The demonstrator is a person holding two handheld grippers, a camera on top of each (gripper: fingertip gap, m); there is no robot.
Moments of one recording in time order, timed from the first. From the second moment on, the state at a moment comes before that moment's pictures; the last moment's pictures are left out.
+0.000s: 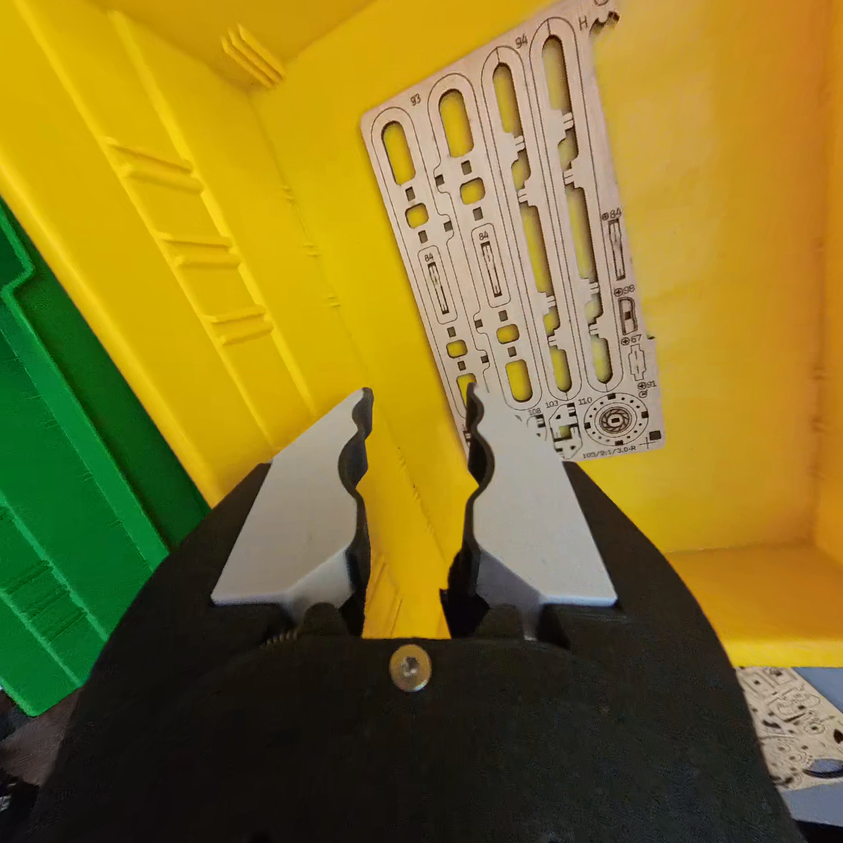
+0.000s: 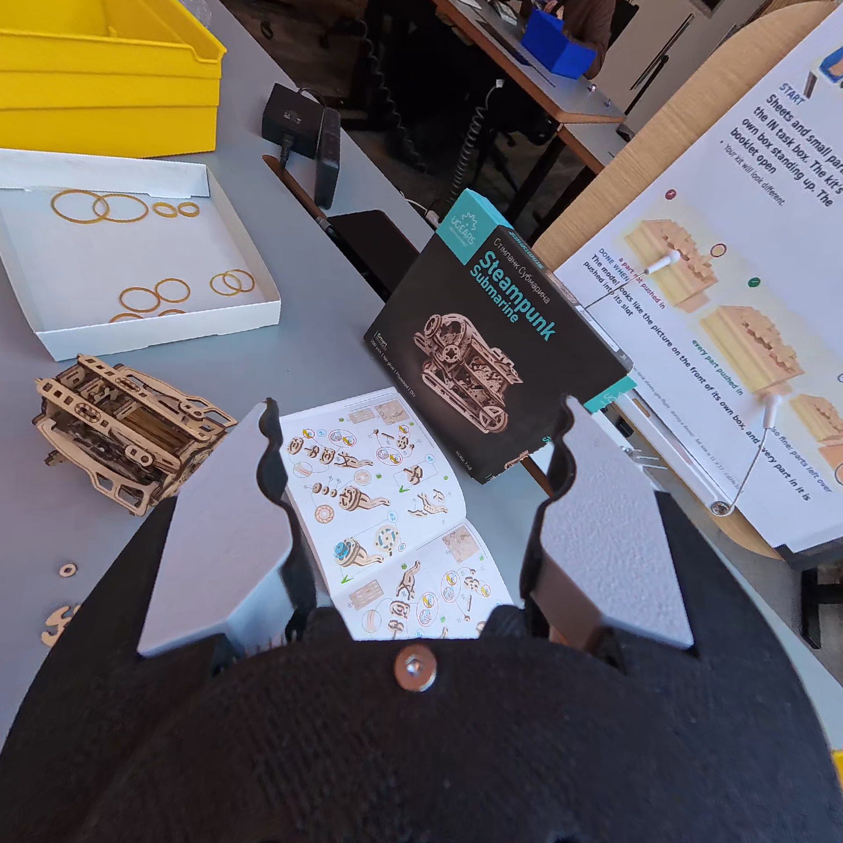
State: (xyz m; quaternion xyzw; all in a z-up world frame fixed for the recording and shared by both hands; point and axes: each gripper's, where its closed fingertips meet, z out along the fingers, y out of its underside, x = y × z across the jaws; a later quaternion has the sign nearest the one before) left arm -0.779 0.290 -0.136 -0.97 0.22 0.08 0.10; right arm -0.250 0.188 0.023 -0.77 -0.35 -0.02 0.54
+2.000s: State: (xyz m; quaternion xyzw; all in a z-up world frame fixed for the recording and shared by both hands) left arm -0.799 0.279 -0.124 -0.94 0.26 0.20 0.05; right arm -0.246 0.173 0.020 -0.76 -0.37 -0.01 0.53
